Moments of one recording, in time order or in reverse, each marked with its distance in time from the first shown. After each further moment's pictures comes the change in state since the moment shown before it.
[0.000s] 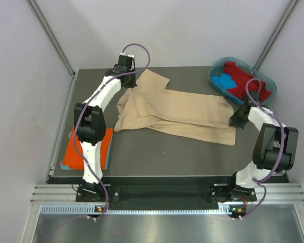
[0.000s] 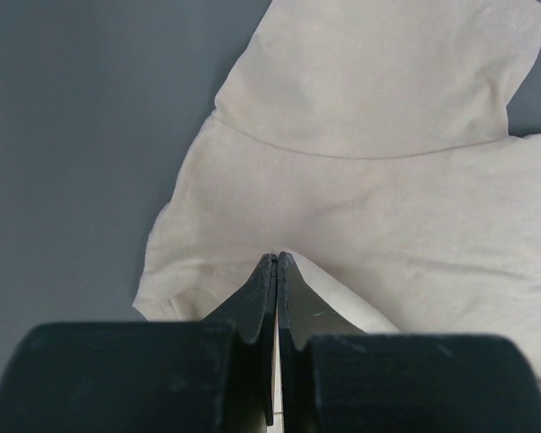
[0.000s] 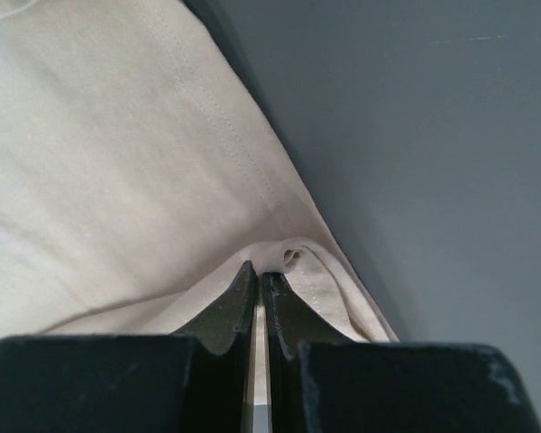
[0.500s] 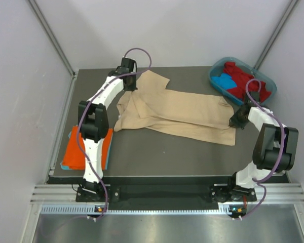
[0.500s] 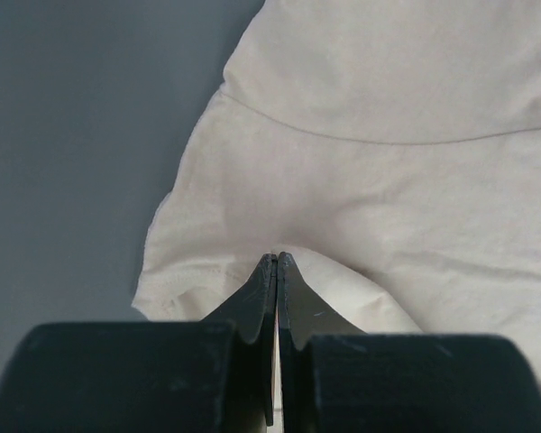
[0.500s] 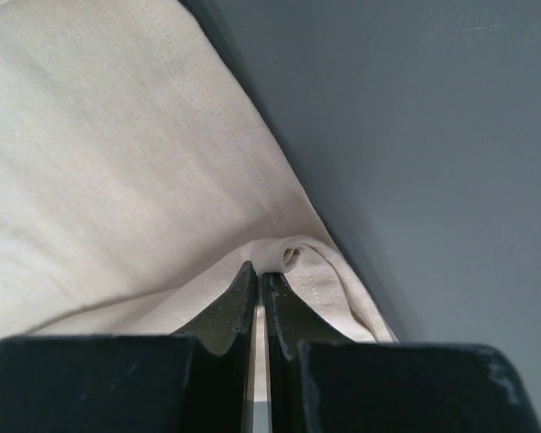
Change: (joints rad) left arm 0.000 0.097 0.061 -0.043 -0.019 0.013; right arm 0.000 0.015 0.000 -0.005 0.003 0.003
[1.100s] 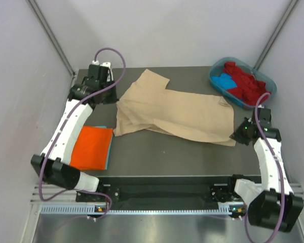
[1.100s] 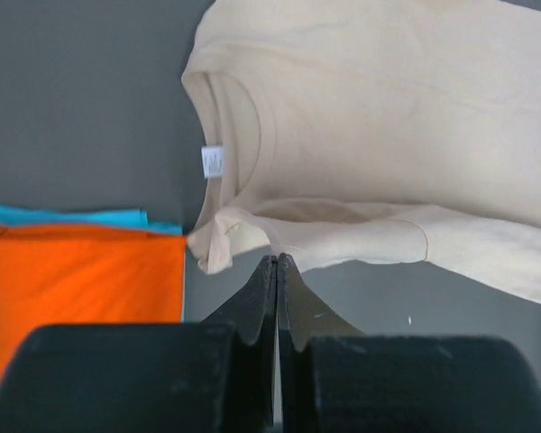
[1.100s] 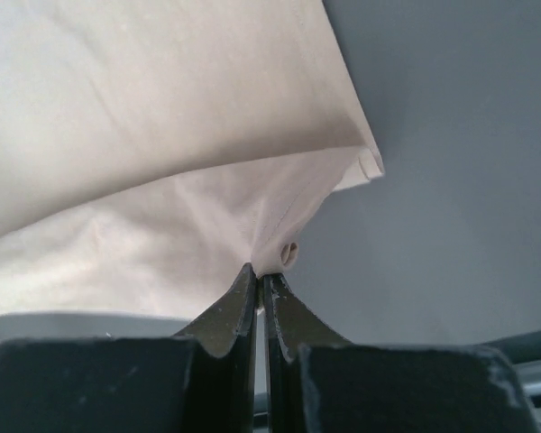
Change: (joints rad) left arm 0.000 -0.738 -0.377 -0.275 0.050 -0.111; right arm -0.002 -0.596 -0.196 -0.275 -0.093 -0.053
